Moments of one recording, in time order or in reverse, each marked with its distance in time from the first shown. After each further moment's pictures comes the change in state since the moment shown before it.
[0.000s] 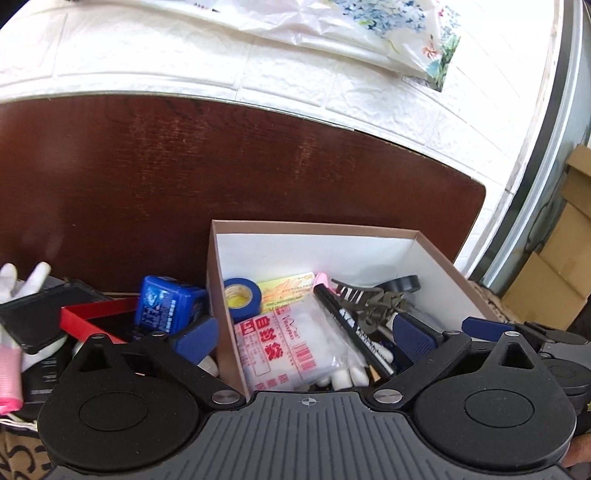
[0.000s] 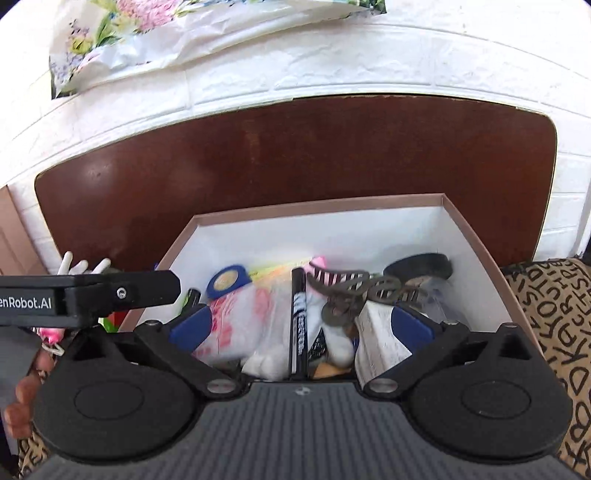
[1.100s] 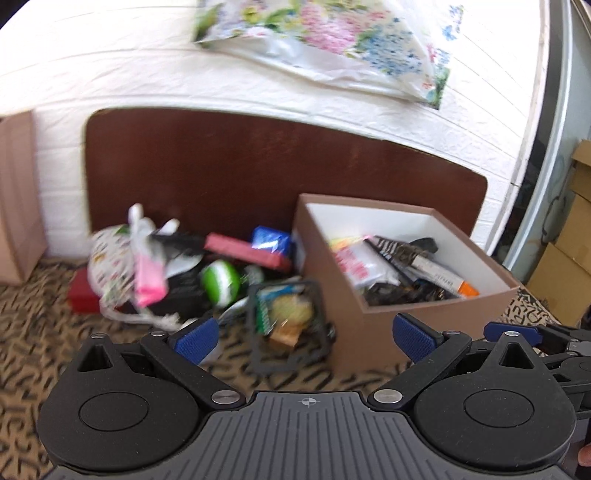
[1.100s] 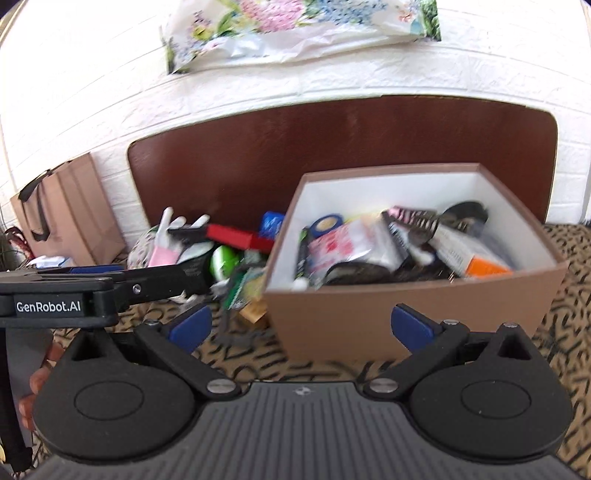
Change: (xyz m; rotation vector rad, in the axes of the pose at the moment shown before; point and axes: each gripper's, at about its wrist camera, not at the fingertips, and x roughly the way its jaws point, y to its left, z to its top) left arm -0.173 0.037 -0.102 -0.004 -0.067 0.142; right arm -0.118 0.104 -0.080 -0.014 0.000 0.086
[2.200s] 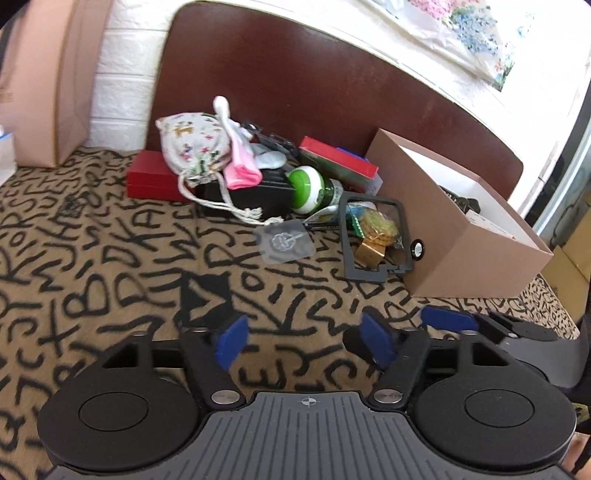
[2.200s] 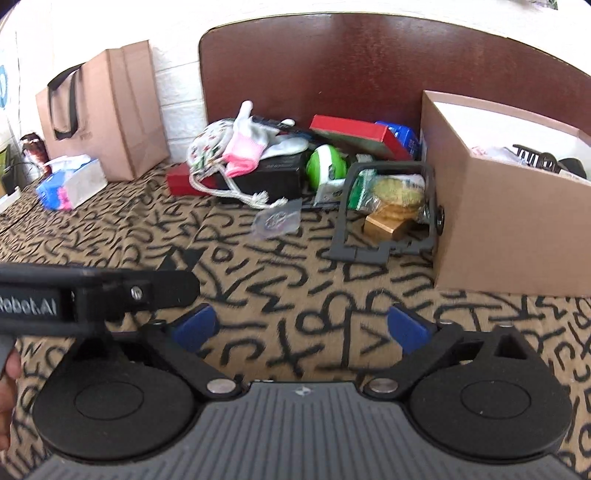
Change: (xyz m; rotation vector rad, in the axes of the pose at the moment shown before) left arm 0.013 0.108 -0.067 -0.153 0.127 -0.045; right arm 0.090 0.111 -0.076 -0.137 0.107 0.029
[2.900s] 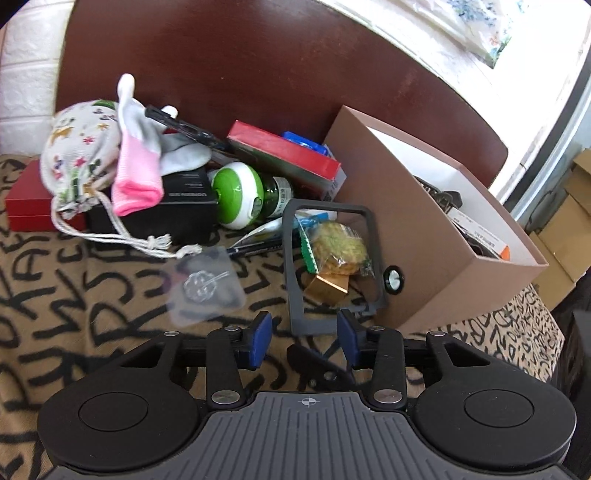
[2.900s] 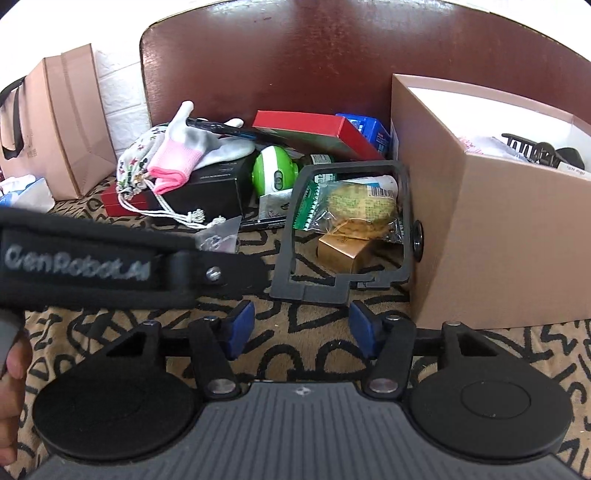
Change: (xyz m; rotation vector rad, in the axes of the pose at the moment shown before) left arm 0.098 -0.027 0.050 0.020 0.096 -0.123; right arm 0.055 -0.033 0.020 0.055 0.012 -0.069
